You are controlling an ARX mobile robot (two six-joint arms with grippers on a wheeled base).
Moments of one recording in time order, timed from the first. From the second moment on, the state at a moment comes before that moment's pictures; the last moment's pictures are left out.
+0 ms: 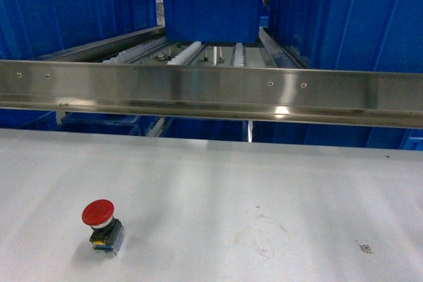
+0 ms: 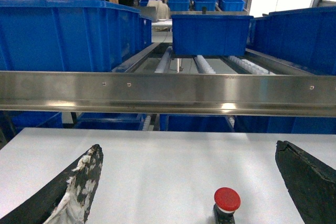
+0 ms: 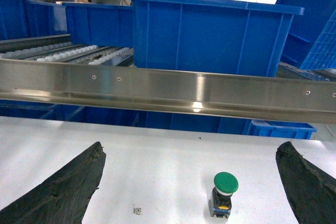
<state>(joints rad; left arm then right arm) 0.00 0.01 0.01 0.00 0.00 -0.01 0.00 0.01 0.01 0.00 0.00 0.00</state>
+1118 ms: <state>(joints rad) 0.03 0.02 0.01 -0.01 0.03 -0.02 -0.01 0.06 0.01 0.11 -0.02 -0.01</state>
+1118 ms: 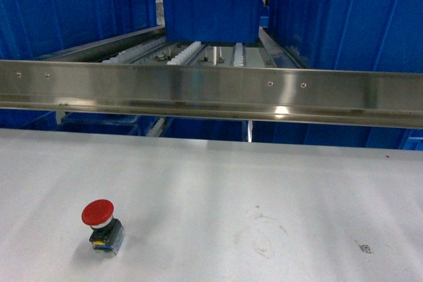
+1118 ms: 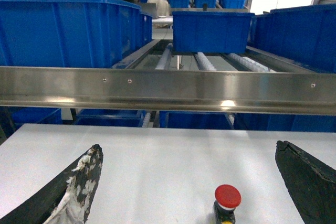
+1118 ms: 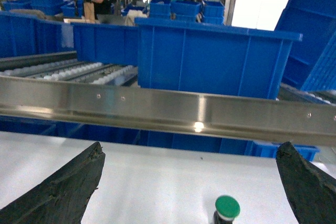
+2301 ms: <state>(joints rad) -0.15 1.44 0.51 0.56 0.13 0.09 -0.19 1.59 0.63 0.53 -0.14 -0.15</state>
